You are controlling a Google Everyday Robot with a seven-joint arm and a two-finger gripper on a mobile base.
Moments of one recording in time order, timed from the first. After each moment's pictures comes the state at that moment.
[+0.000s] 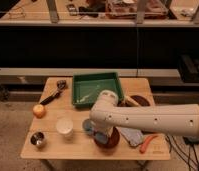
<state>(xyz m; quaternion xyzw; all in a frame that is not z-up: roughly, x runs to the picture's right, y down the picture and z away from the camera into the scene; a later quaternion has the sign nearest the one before) 0.000 0.205 0.731 -0.22 -0.19 -0.51 0.81</state>
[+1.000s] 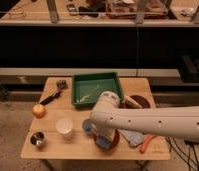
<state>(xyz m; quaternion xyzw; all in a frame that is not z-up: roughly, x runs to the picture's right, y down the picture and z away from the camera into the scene) 0.021 0.214 0.702 -0.24 -0.18 -0.52 0.80</state>
